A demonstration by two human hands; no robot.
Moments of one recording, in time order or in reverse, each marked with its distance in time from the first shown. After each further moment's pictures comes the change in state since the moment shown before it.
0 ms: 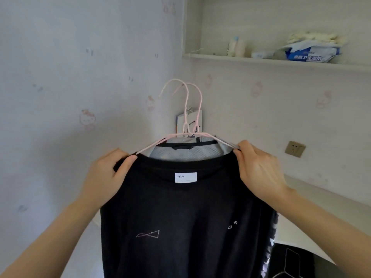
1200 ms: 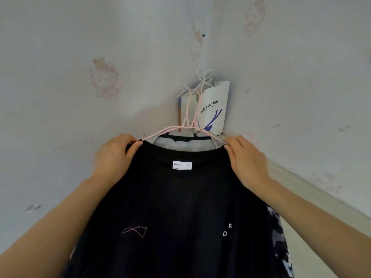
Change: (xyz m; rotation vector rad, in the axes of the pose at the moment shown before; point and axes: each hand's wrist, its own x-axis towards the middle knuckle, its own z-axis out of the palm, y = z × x) left_hand 0.233 -0.235 0.326 0.327 -0.257 -0.337; right_hand 0.171 0.174 0.465 0.148 -0.344 0.084
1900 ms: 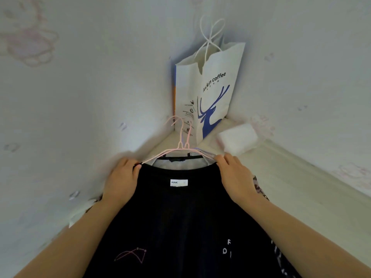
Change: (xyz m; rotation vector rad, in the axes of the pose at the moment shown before) left_hand -0.004 -0.071 0.188 -0.040 -0.295 -0.185; right_hand -0.020 0.028 0.168 -0.128 -0.435 0.072
